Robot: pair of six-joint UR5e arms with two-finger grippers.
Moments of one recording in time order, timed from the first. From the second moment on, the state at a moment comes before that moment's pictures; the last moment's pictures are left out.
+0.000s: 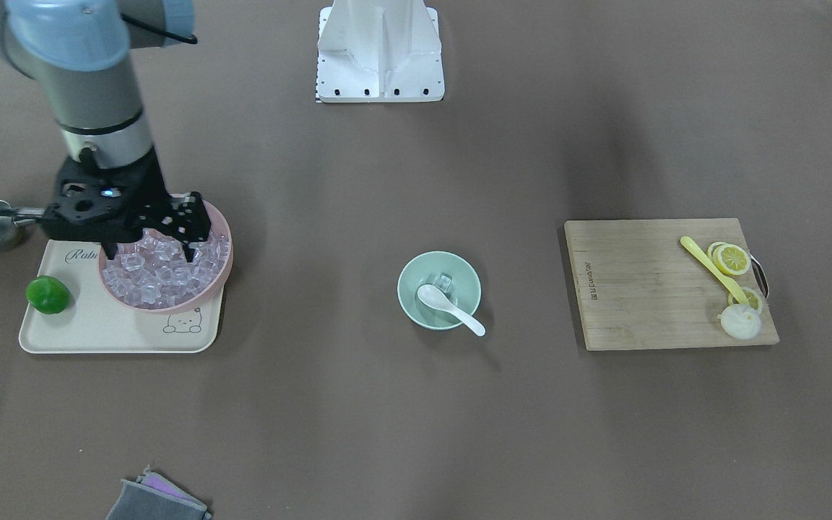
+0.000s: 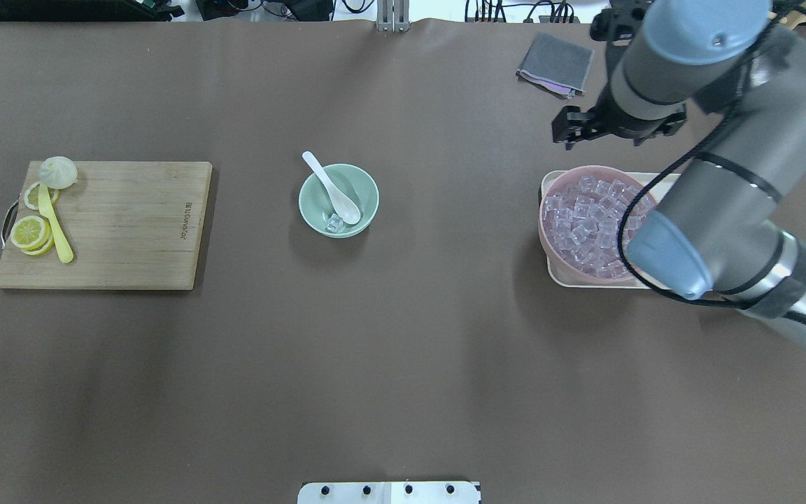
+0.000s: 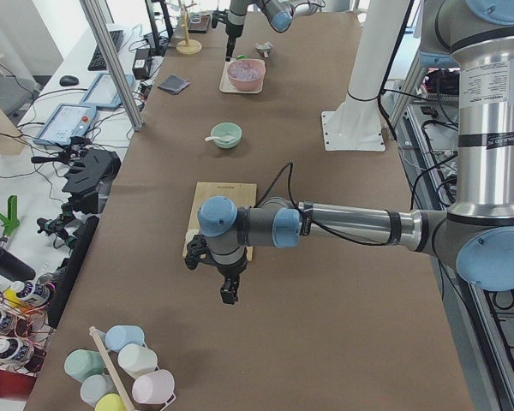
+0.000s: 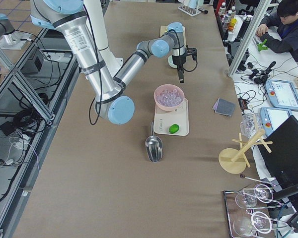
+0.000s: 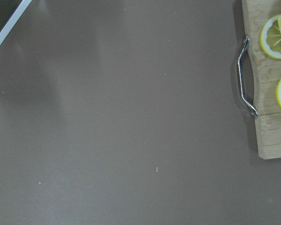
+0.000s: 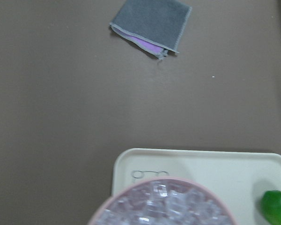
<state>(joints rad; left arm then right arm) -1.50 -1.48 -1.72 -1.48 -2.31 0.12 0.90 -1.11 1.93 -1.79 1.89 0.82</state>
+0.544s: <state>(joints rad) -1.50 -1.48 -1.72 -1.49 -2.30 0.12 1.17 -1.57 2.01 -1.61 2.08 0.36</state>
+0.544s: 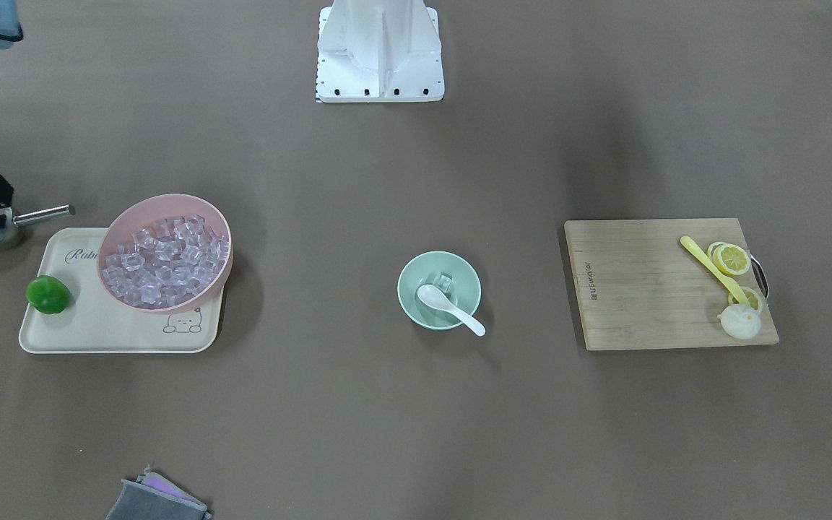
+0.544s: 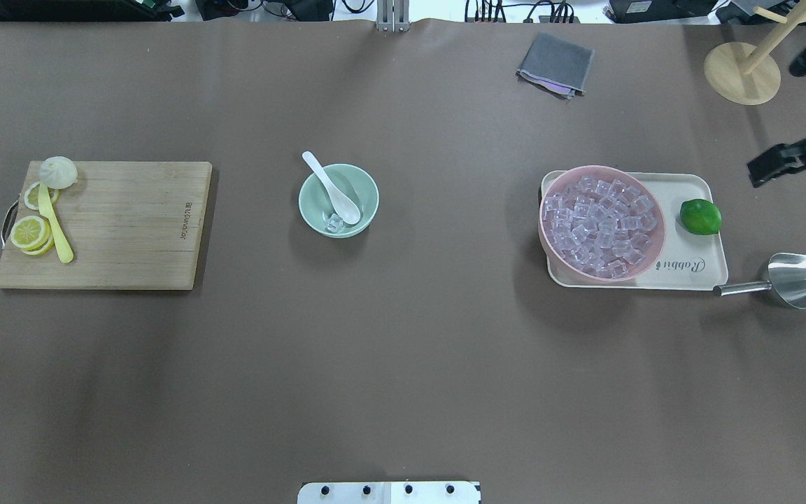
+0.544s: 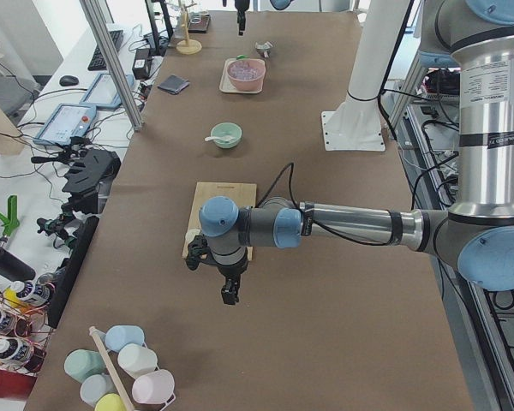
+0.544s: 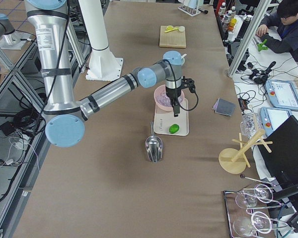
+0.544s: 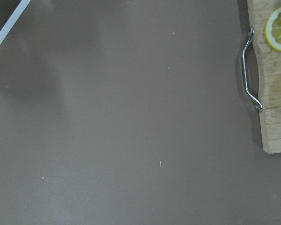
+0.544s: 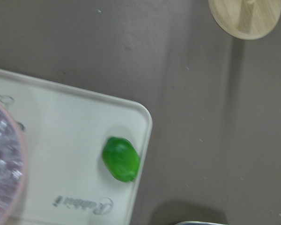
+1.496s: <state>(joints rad) -1.50 -1.48 -1.73 -1.49 -2.30 0.12 1.47 -2.01 1.98 -1.50 2.25 0.10</state>
